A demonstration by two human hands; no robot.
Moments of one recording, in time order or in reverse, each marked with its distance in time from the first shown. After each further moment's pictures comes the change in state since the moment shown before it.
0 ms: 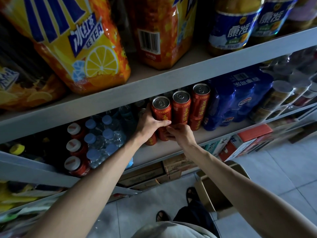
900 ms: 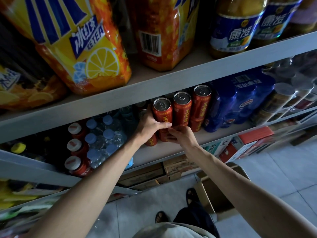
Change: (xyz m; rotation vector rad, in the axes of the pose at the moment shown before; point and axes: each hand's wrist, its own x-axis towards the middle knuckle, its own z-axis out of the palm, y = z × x) left_hand 0.001 0.001 -0.003 0.042 -0.036 -0.030; right_hand -0.010 -0.013 -0.004 0.108 -0.063 0.087
